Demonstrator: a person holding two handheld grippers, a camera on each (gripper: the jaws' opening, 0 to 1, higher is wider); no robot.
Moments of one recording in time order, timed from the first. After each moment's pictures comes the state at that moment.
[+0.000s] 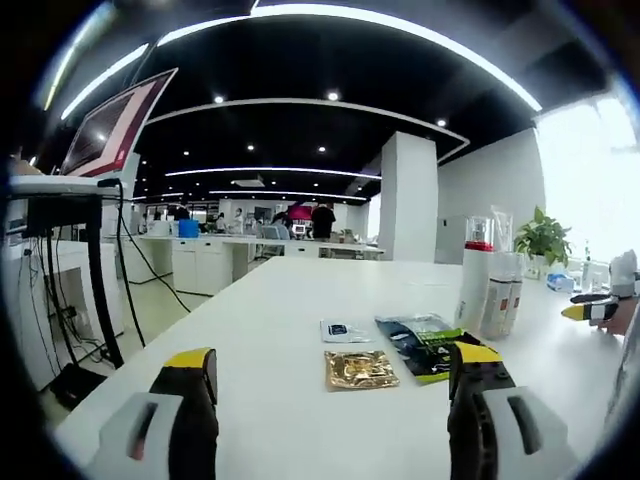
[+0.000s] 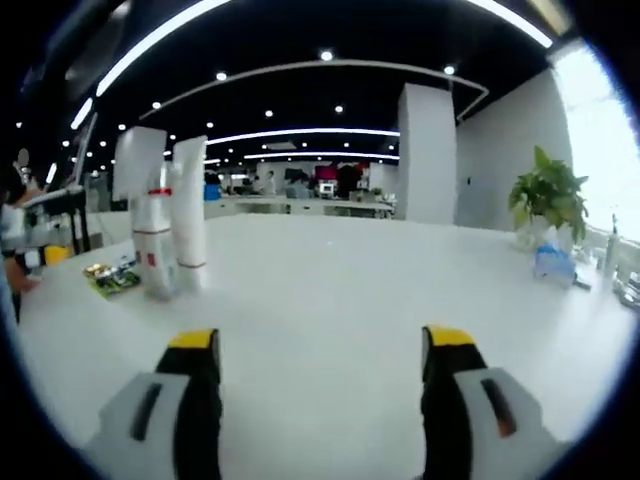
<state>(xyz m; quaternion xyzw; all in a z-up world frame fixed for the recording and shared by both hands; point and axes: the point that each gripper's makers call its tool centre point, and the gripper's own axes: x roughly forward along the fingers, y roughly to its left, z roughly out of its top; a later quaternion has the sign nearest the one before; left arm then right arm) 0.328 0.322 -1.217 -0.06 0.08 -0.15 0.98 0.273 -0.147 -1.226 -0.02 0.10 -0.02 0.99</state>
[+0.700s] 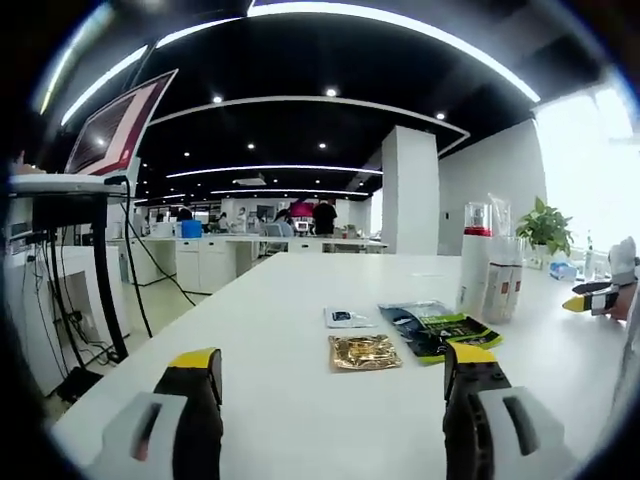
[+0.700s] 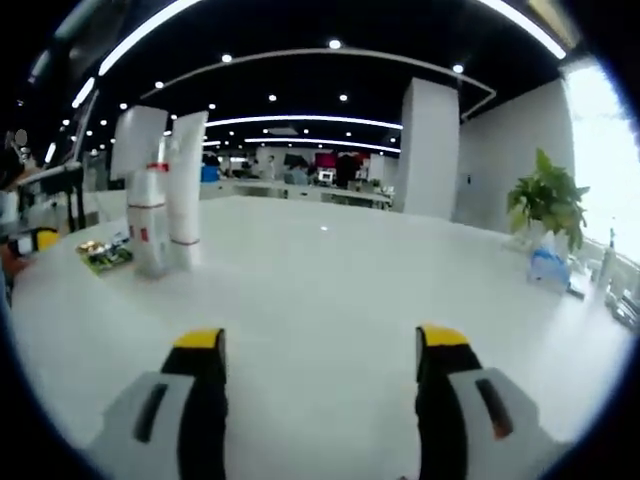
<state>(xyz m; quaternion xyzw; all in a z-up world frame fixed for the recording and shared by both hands) 0.320 0.324 -1.232 -0.04 0.08 -0.14 0.99 0.272 -0.152 -1.236 -0.05 0.13 -0.02 0.99</state>
